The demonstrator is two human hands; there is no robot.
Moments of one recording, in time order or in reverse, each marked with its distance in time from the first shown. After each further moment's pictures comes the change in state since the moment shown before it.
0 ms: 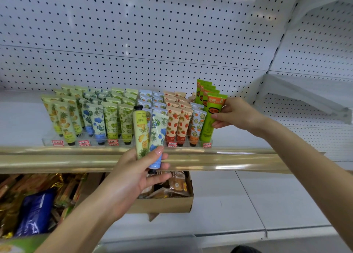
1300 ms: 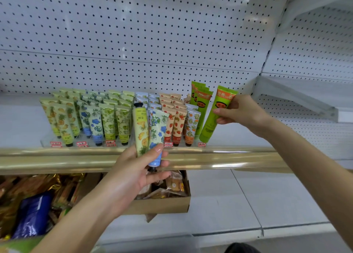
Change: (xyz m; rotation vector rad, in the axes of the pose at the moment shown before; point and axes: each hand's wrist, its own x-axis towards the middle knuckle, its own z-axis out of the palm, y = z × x) left_hand -0.009 0.005 0.010 -0.002 -0.036 0.016; right_hand -0.018 -0.001 -0.016 0.170 0.137 -0.013
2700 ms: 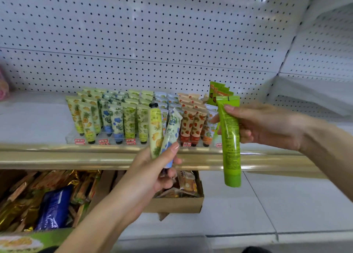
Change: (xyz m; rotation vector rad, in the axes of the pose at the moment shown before) left_hand -0.014 0.009 -0.012 0.071 0.022 -0.040; right_hand -0.054 -0.060 0.034 0.185 -0.396 0.234
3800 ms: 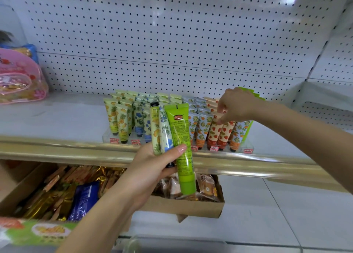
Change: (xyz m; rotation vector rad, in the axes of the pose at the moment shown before) left_hand -0.005 0.024 -0.056 0.137 -0.001 0.127; right_hand 0.111 -0.030 0.037 -1.485 0.286 -0.174
